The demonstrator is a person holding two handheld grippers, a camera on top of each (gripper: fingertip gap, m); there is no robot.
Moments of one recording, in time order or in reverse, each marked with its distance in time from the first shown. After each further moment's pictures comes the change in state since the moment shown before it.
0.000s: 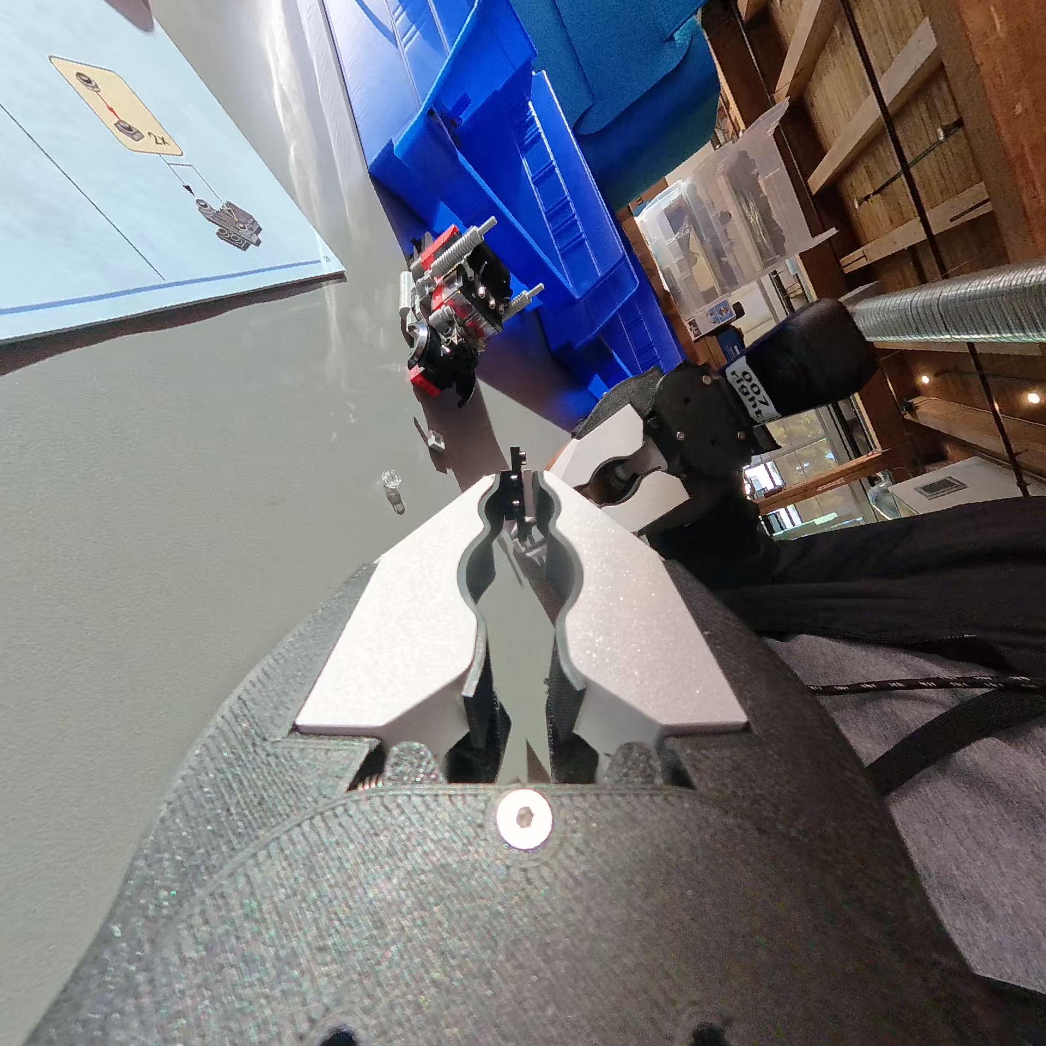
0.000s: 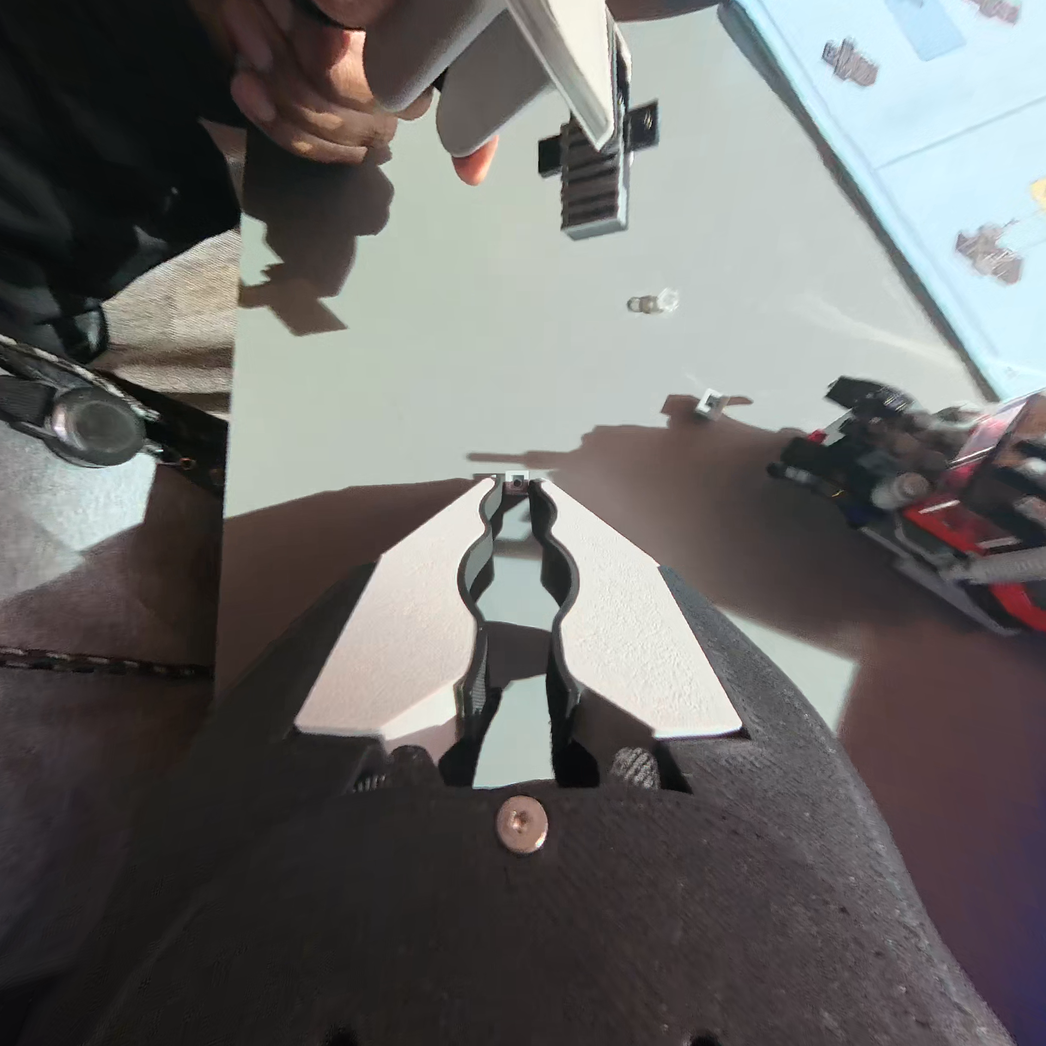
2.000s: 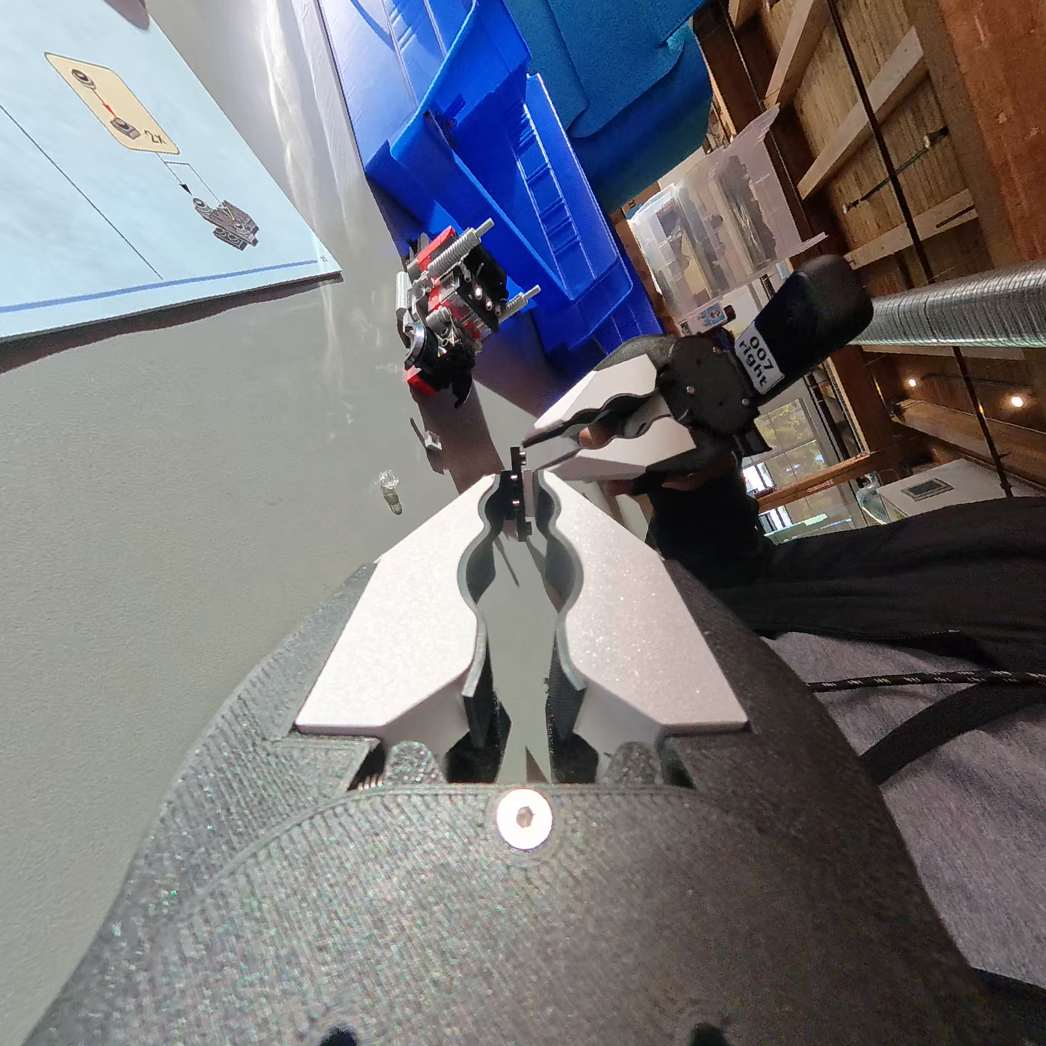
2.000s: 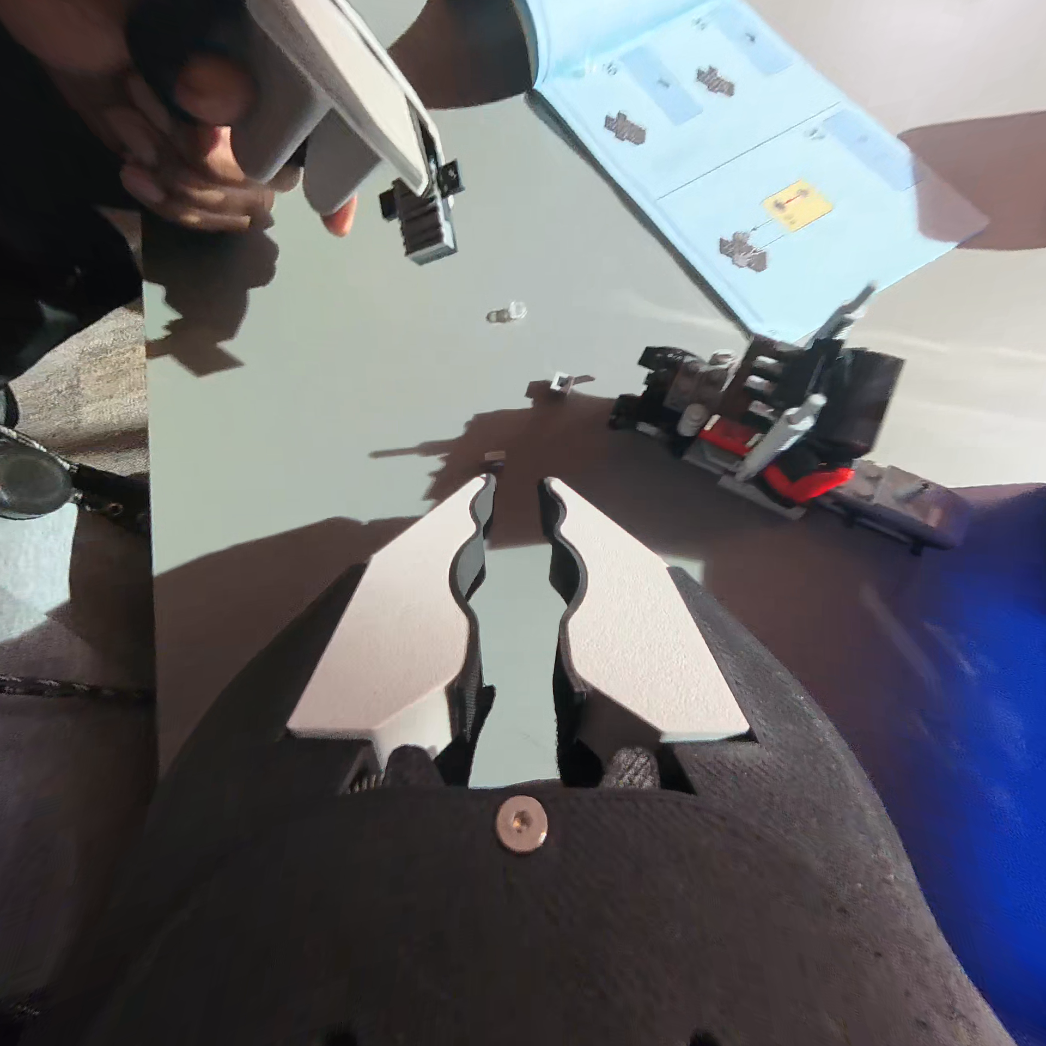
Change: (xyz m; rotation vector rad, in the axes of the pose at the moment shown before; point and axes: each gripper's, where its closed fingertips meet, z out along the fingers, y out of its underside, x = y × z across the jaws) left arm 0.001 -0.001 -0.001 0.002 0.013 -0.009; right arm 0.038 -0.002 -0.036 0.090 0.172 0.082
